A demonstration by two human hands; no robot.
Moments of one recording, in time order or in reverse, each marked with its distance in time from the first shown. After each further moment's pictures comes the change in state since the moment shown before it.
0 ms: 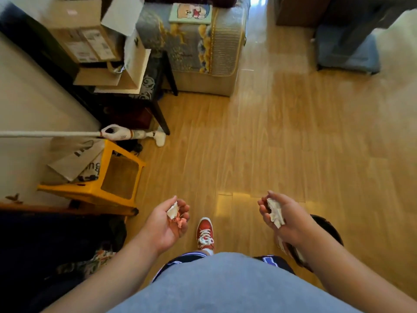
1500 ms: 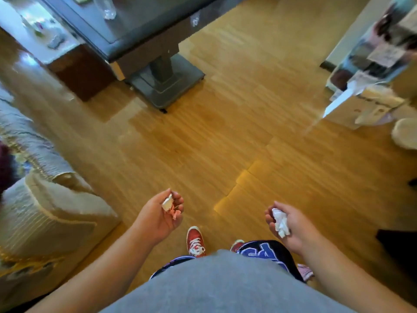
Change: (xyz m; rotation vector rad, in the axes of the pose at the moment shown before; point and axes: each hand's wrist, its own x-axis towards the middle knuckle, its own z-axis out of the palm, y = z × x) left_hand 0.364 0.158 0.762 0.872 -0.330 -0.367; right_hand 0.139 -0.514 -0.153 0.861 0.454 -0.278
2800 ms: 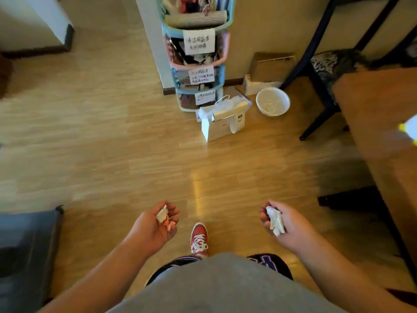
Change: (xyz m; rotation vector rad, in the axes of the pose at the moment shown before) left_hand 0.350 0.051 0.681 0.755 -0.169 -0.363; right_hand 0.138 -0.479 -0.203 0.793 0.308 -0.181
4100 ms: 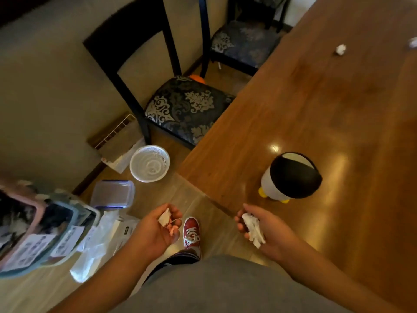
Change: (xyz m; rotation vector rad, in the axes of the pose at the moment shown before) left_hand 0.241 0.026 0.649 0.793 -0.275 -0.287; right_hand 0.085 -0.422 -0.167 0.557 0.117 -0.168
